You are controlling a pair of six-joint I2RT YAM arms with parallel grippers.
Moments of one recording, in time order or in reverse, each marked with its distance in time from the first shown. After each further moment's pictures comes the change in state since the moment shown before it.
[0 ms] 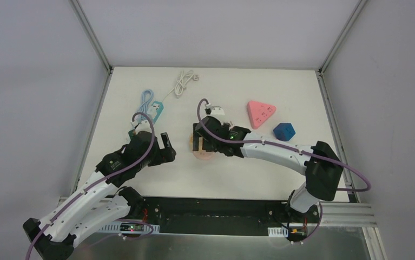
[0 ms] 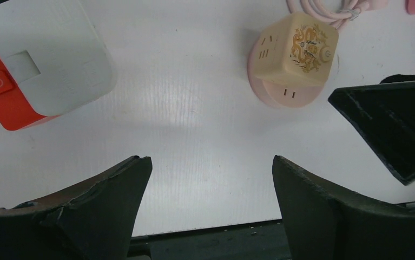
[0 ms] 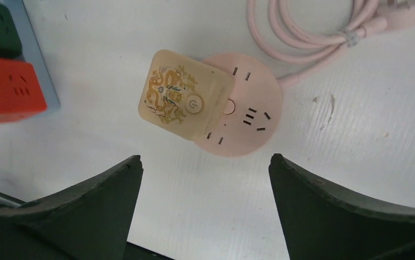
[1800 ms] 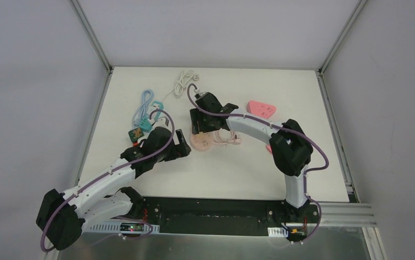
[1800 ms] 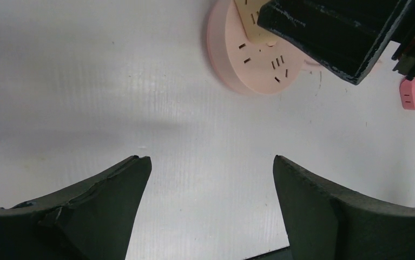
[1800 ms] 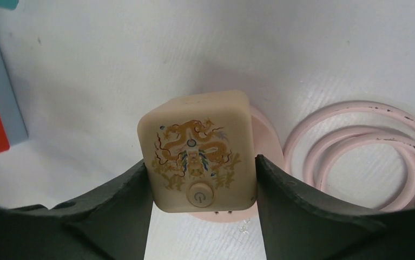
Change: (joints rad) left arm 0.011 0.200 -0.144 0.387 0.086 -0.053; right arm -0.241 0.365 0.271 0.092 -0.378 -0.448
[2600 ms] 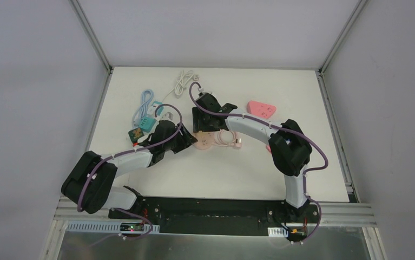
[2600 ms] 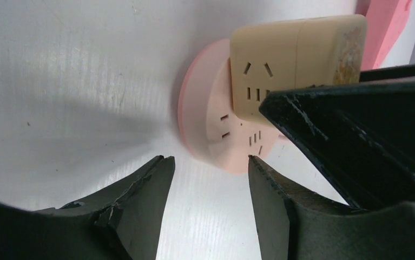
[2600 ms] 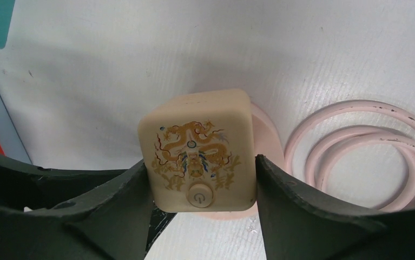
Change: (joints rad) left arm 0.148 0.424 -0.085 0.614 0.237 -0.162; right arm 0.011 0.010 0.023 -0.048 0.114 0.159
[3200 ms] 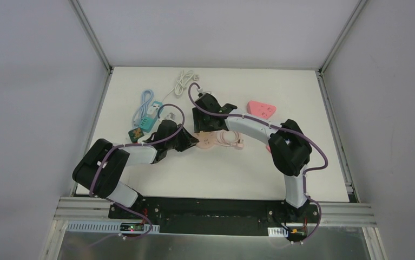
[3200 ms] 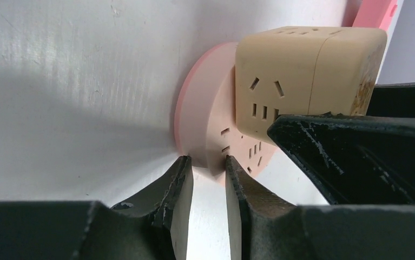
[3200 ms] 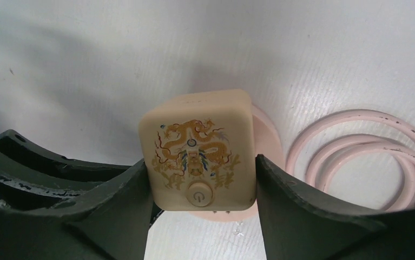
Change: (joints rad) left arm 0.026 0.167 0.019 0.116 0.047 -0.039; right arm -0.008 0.000 -0.002 -0.002 0.000 -0.035
